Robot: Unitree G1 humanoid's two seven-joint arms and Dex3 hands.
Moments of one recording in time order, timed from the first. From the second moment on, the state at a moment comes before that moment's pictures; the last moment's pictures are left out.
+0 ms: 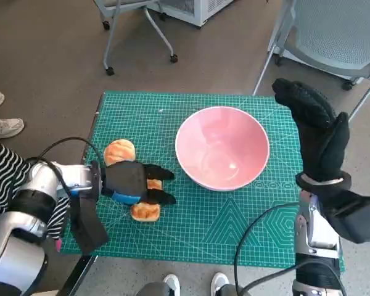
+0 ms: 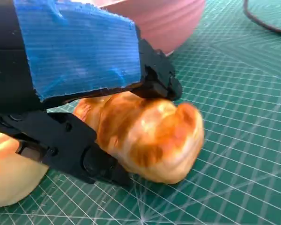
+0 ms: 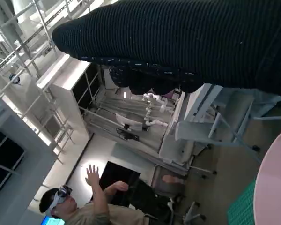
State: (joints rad) left arm -0.90 0.66 -0.70 0.99 1.16 -1.19 0.28; right arm -0.45 -0.16 -0.15 0.21 0.24 -0.53 0.31
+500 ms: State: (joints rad) left arm -0.92 0.65 -0.72 1.04 1.04 -1.18 0.14; right arm -0.45 -0.16 -0.16 0.20 0.24 -0.53 0.31
